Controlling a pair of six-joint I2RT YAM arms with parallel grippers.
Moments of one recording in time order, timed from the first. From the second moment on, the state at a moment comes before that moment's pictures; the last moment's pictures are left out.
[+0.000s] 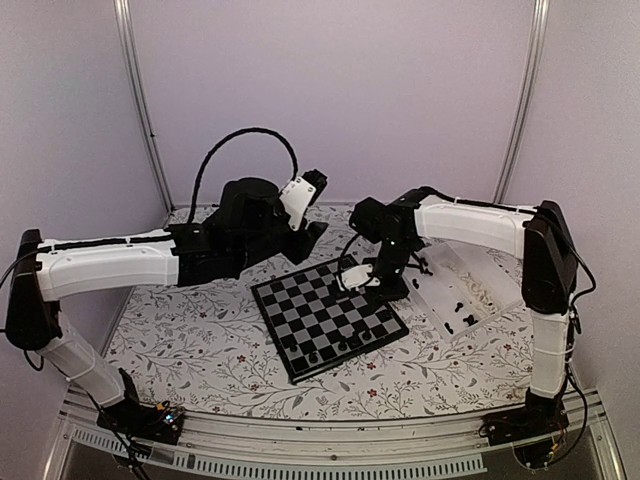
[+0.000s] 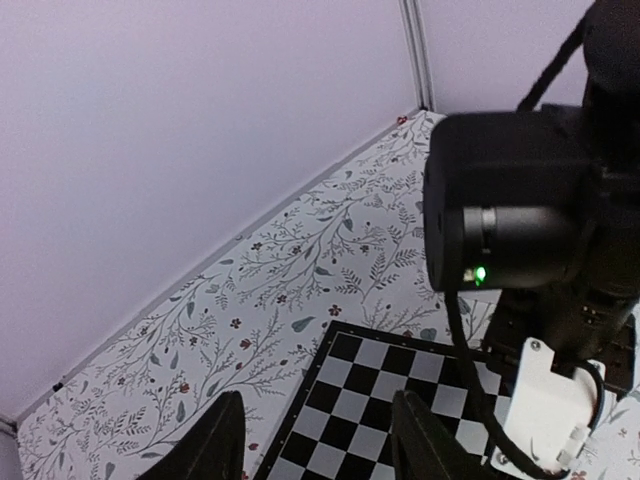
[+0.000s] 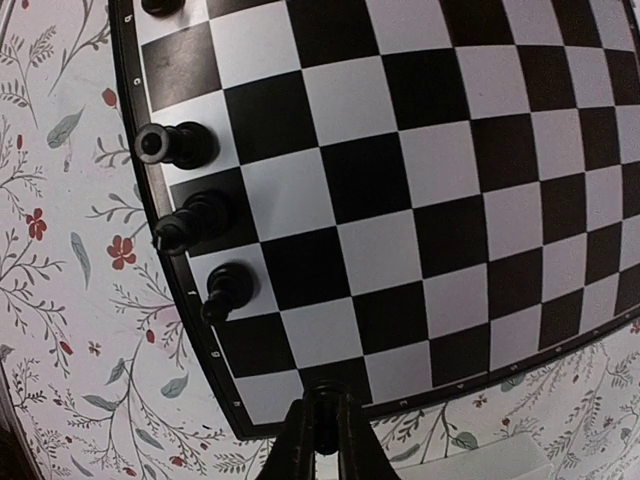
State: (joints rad) left arm -0.97 1.54 1.20 0.01 -0.37 0.15; right arm 0.79 2.02 1.71 -1.11 -0.14 -1.04
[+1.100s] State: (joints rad) left arm -0.97 1.50 1.14 0.09 -0.46 0.12; right arm 0.81 2.11 1.70 -1.08 -0.13 -1.00
